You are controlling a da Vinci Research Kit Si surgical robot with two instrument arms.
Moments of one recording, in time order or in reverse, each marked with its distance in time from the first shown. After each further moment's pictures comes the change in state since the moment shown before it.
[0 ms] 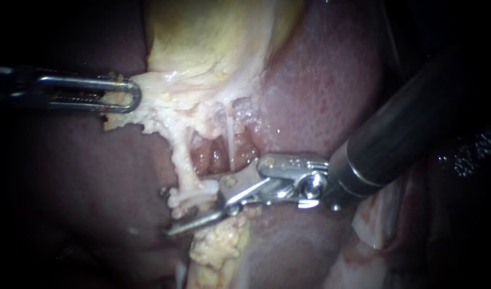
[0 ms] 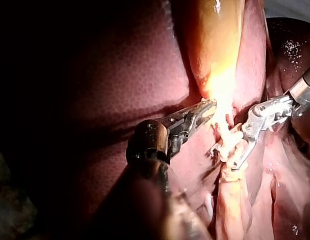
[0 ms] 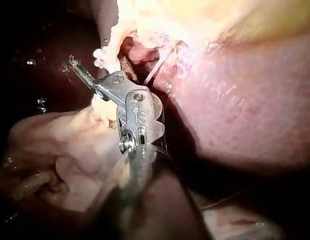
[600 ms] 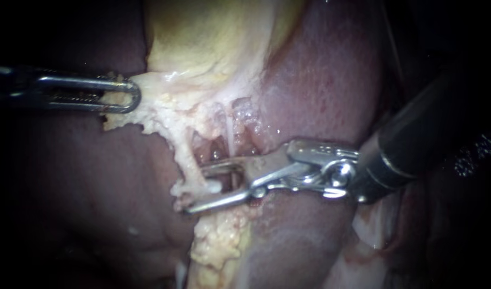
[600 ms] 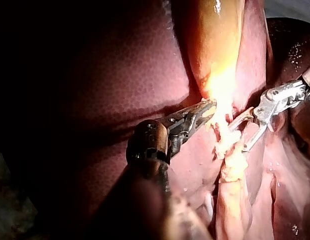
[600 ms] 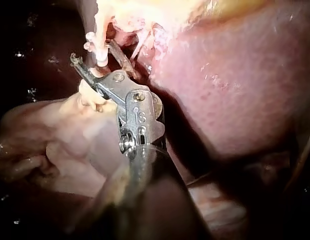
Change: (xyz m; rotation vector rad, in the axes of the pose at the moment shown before) right arm 0.001 -0.002 -0.007 -0.123 -0.022 -0.111; left arm 0.000 0.000 0.000 0.001 0.000 0.000
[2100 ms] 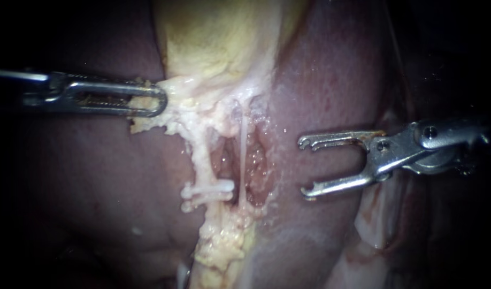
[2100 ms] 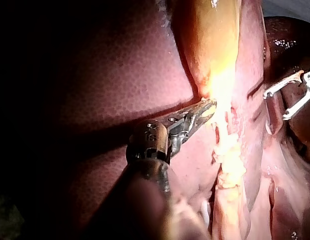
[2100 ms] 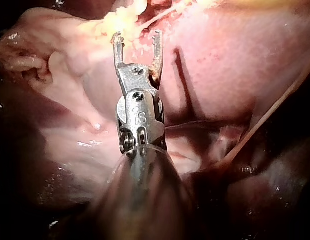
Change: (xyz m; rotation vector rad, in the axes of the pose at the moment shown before) right arm 0.004 -0.005 -0.016 -0.135 -0.073 -0.179; left arm -0.001 -0.001 0.006 0.007 0.008 0.011
